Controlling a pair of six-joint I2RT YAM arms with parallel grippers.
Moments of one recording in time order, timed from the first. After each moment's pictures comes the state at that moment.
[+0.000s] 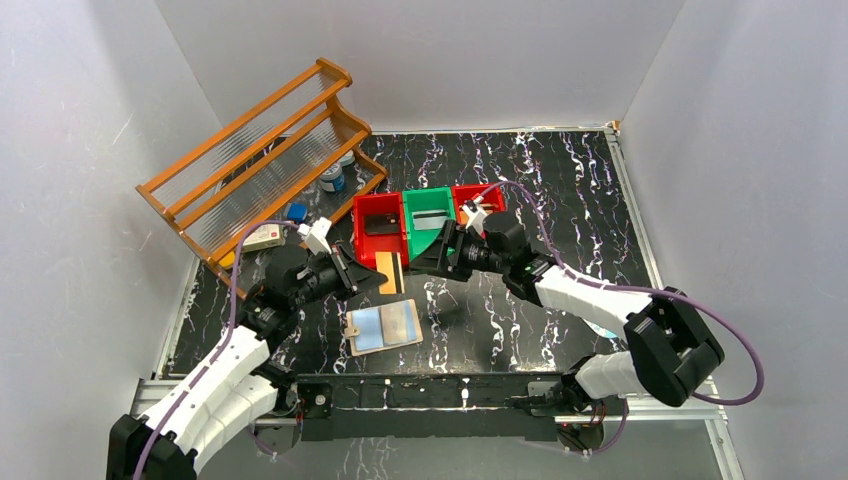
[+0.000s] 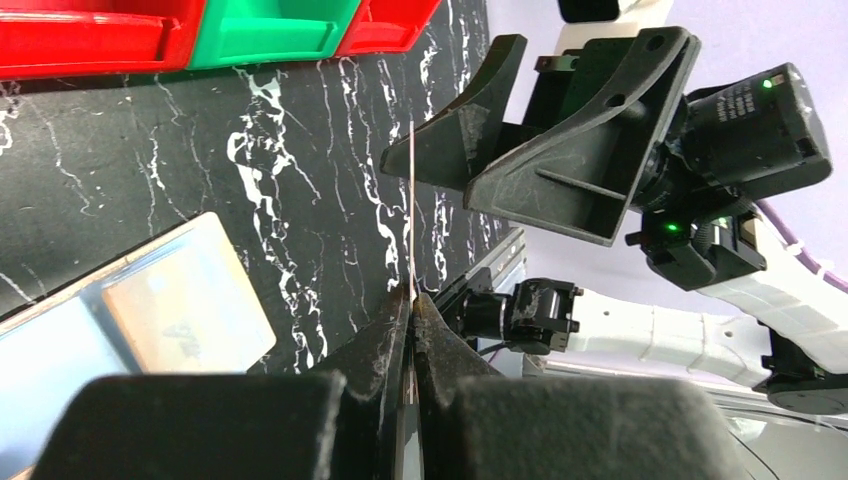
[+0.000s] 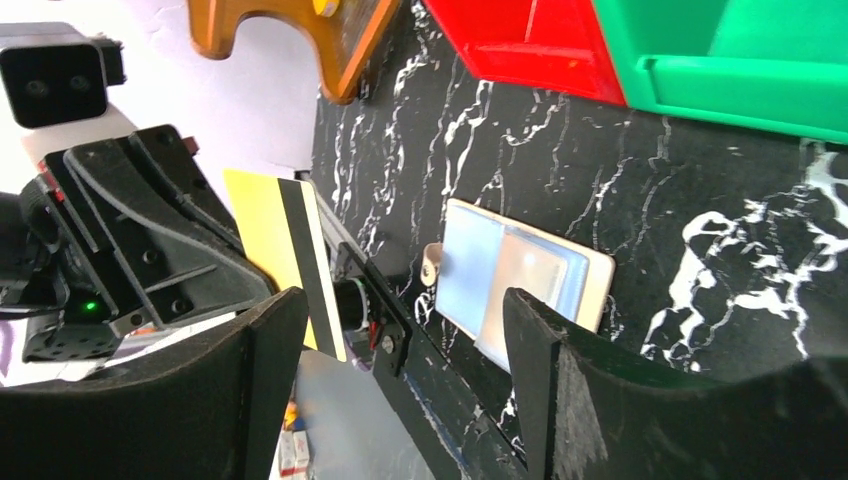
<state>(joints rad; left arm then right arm) -0.46 0.75 0.46 -0.08 0.45 -0.98 0.71 1.33 0.69 0.23 -0.43 0.98</state>
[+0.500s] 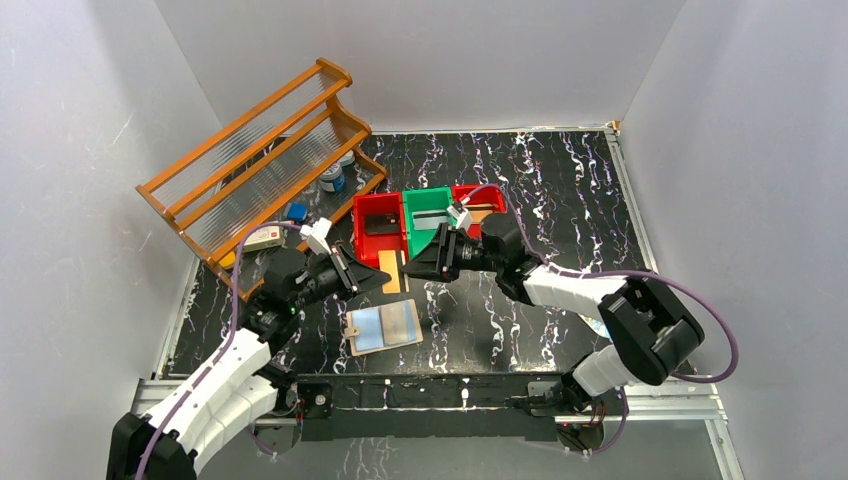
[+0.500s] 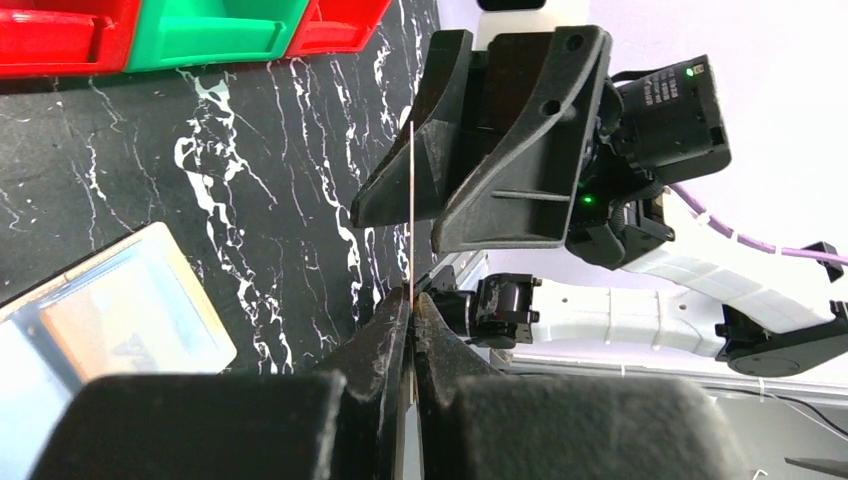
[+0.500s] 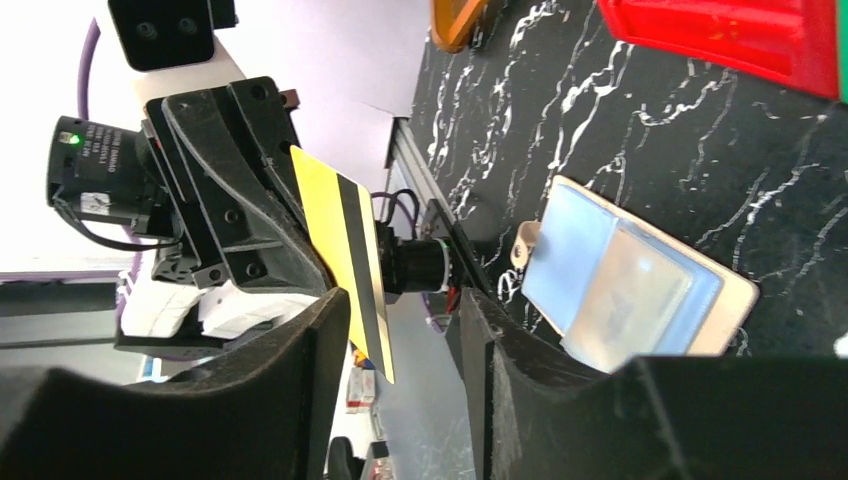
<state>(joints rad) -0.46 0.74 0.40 0.07 0.49 -1.06 0.71 1.45 0.66 0.53 -0.65 1.13</state>
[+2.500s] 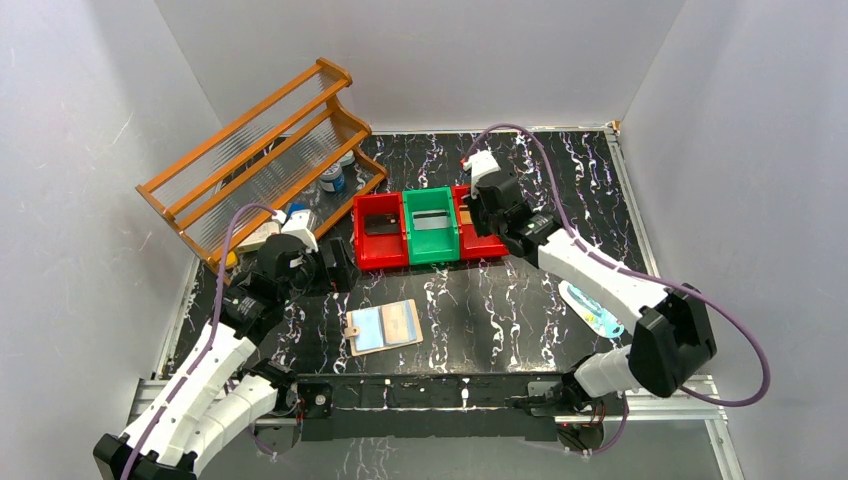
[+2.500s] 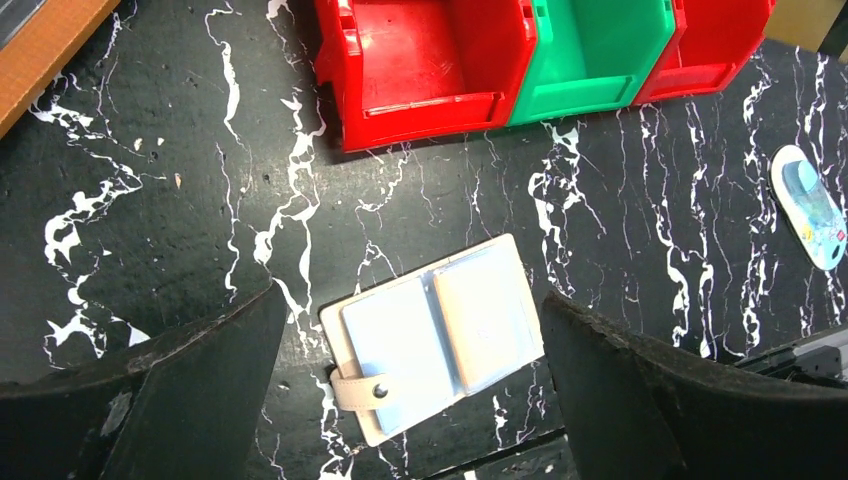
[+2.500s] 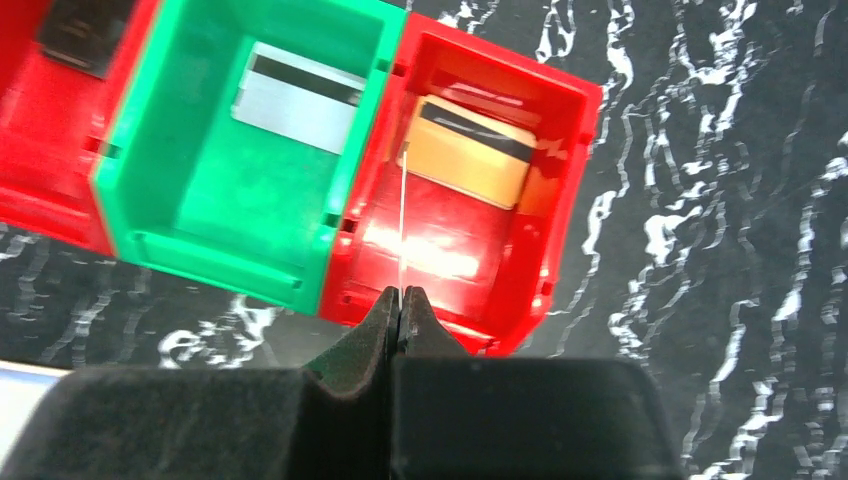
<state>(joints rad) -0.46 0.73 0.71 -0.62 -0.02 -0.49 0.67 1.37 1.07 -0.31 0.25 0.09</state>
